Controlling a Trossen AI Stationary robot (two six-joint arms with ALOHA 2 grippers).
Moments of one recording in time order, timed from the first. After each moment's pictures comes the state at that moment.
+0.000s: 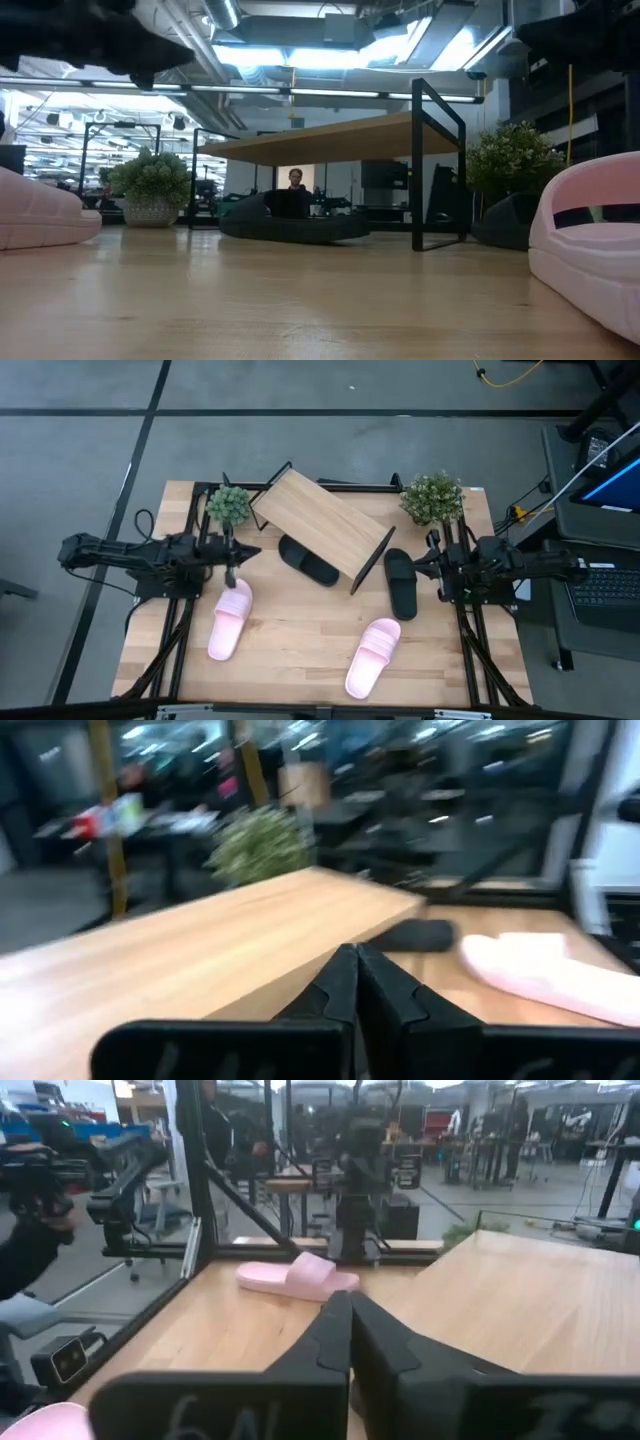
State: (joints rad) left arm -0.01 0.43 0.21 0.19 -0.25 -0.02; right arm 0.05 0.19 0.23 -0.01 -0.04 0.01
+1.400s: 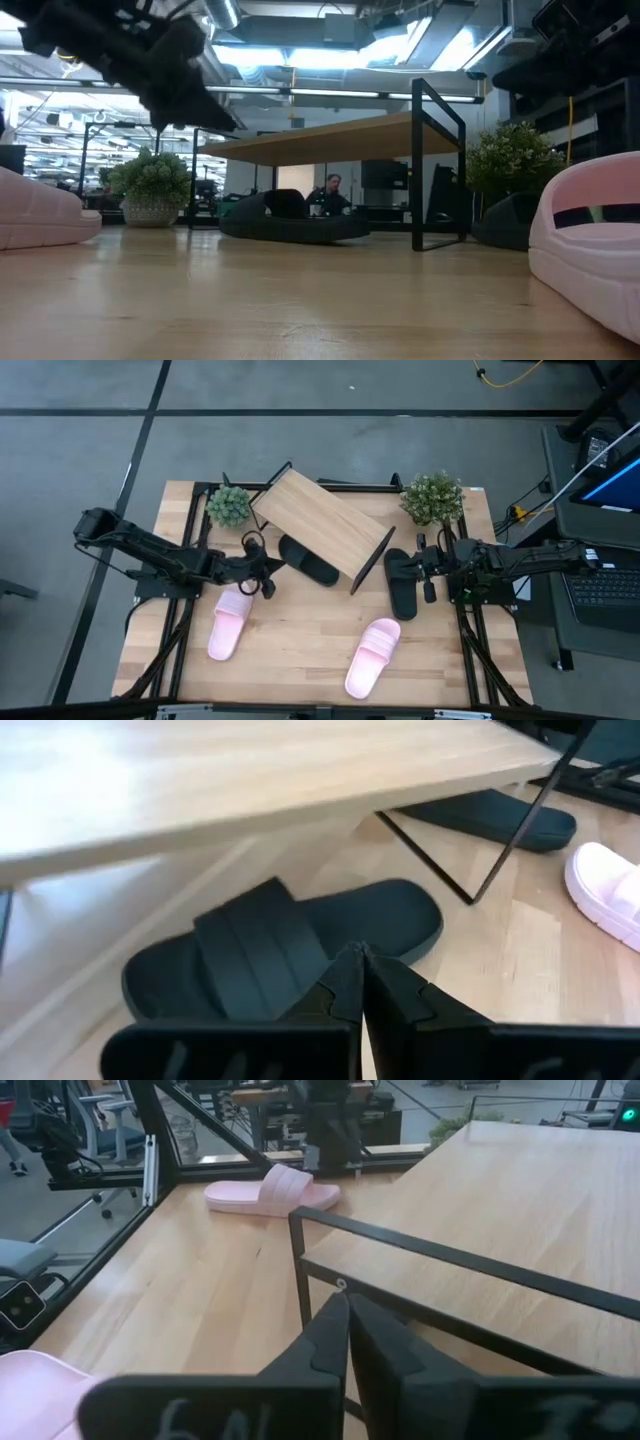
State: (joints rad) left arm -0.20 1.12 0.45 0.14 -0.58 -0.45; right arm 0.05 0.44 0.26 -0.03 0.02 0.08
